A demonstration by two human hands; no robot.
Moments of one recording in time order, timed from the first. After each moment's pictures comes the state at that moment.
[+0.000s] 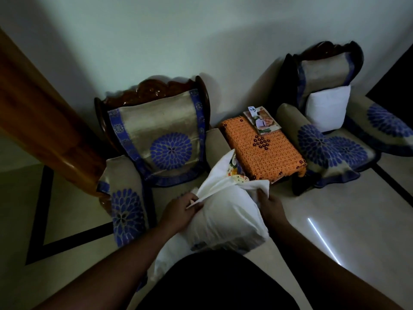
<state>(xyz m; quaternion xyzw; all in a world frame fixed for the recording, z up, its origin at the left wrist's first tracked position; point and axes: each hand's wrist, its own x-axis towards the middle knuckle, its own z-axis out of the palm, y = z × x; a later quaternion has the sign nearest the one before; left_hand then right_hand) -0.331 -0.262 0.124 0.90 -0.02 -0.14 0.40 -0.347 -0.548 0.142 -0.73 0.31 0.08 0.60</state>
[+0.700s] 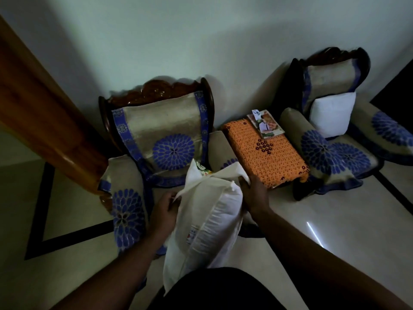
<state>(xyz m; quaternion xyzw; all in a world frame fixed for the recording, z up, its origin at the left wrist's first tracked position) -0.336 -0.232 0.123 0.87 0.12 -0.05 0.48 -0.296 -0.496 0.165 -0.87 0.18 0.01 0.45</state>
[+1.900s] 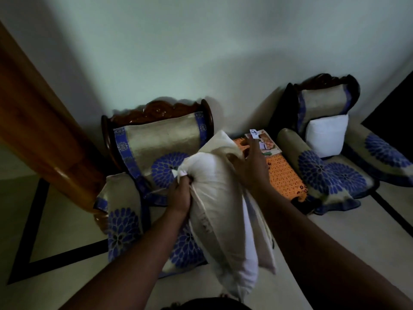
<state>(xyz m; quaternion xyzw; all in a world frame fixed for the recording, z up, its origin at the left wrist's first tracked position) -0.259 -0.286 0.228 0.70 0.22 0.00 0.68 -0.218 -0.473 0.284 -0.88 0.07 -0.12 0.45</state>
